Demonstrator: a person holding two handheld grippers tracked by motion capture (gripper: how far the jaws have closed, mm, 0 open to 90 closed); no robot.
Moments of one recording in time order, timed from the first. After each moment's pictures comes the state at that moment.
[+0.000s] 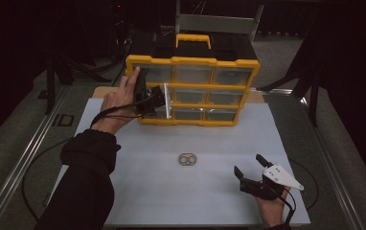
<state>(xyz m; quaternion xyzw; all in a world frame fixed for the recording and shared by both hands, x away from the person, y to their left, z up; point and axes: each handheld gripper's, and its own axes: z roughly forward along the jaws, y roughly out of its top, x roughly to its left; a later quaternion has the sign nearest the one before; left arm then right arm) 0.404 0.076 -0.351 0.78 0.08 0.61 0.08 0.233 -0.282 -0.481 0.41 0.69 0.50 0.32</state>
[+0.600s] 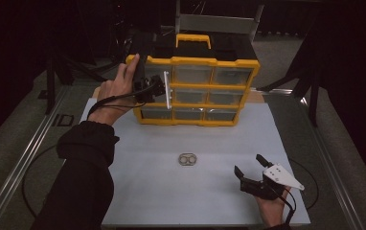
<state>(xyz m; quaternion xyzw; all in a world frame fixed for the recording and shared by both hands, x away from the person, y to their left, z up) 0.414 0.076 -0.326 0.76 0.08 0.65 0.06 0.233 -0.282 -0.482 0.41 0.69 0.51 0.32</state>
